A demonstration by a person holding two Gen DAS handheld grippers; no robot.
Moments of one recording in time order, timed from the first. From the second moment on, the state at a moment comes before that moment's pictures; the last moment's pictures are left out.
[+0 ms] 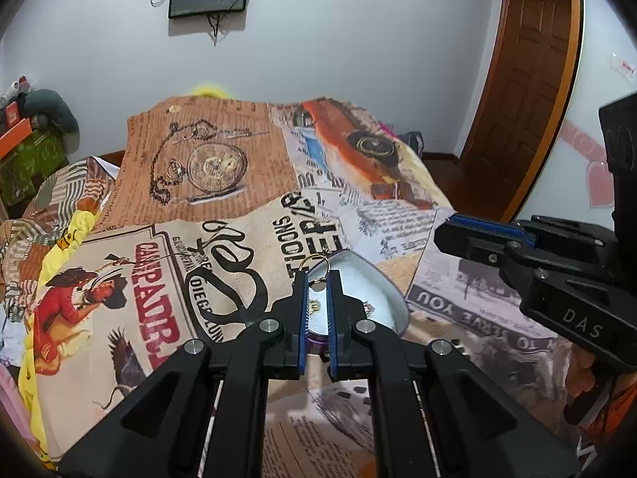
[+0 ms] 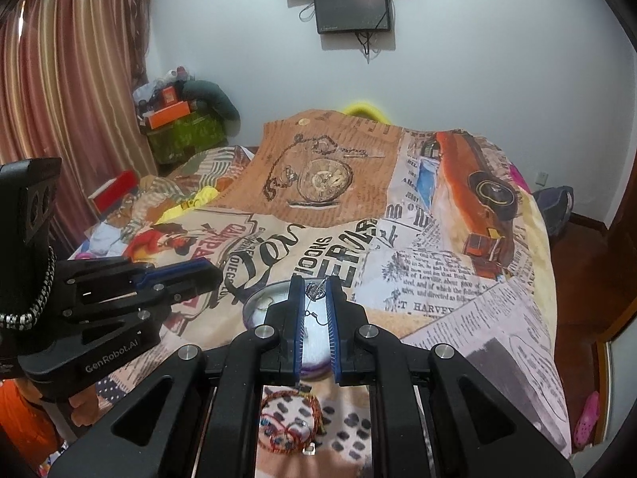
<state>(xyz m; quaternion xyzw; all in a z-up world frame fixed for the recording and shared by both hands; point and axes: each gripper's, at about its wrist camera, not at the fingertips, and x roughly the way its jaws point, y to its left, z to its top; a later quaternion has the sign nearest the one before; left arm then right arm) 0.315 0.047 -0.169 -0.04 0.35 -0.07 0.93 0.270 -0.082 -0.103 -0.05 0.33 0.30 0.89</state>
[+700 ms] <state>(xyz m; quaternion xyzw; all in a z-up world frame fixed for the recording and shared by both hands) 0.344 0.037 -0.206 -0.03 0.41 -0.09 0.91 0.314 -0.052 -0.153 -0.07 0.41 0.32 0.85</state>
